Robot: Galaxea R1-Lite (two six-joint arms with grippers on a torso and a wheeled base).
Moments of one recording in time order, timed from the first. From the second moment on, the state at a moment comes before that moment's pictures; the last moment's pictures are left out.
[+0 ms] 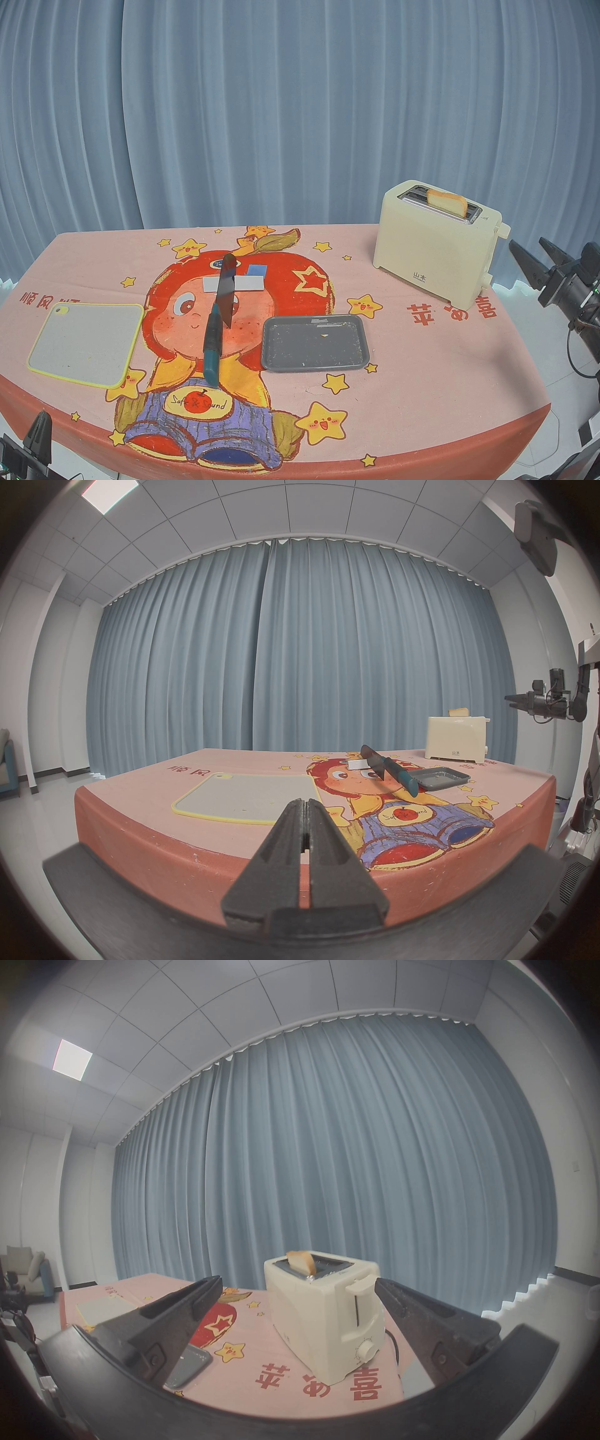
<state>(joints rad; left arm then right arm) 0.00 0.02 -0.02 0.00 0.01 -0.01 0.11 1.41 -0.22 -1.27 0.17 0.15</state>
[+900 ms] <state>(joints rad) 0.00 0.02 -0.02 0.00 0.01 -0.01 0.02 1.28 -0.40 -0.94 0.26 0.26</state>
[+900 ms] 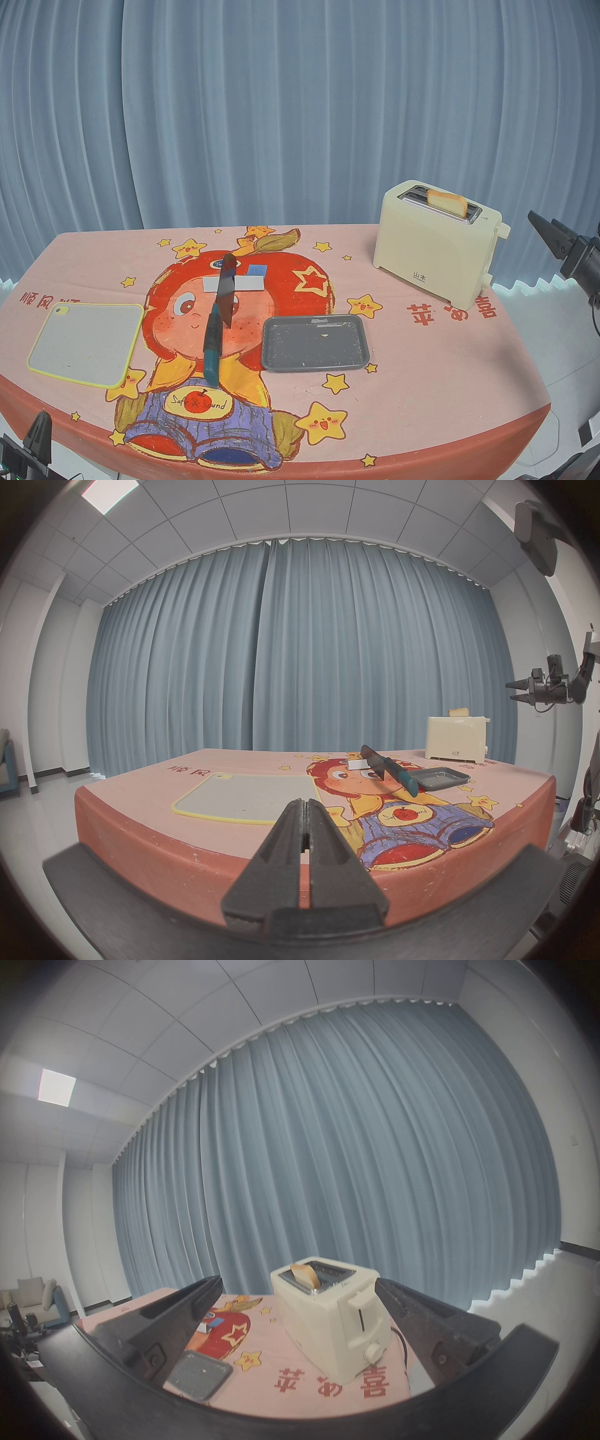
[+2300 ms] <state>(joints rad) 0.00 0.02 -0.02 0.00 0.01 -0.01 0.05 1.36 -0.78 -0.47 0.29 -0.05</state>
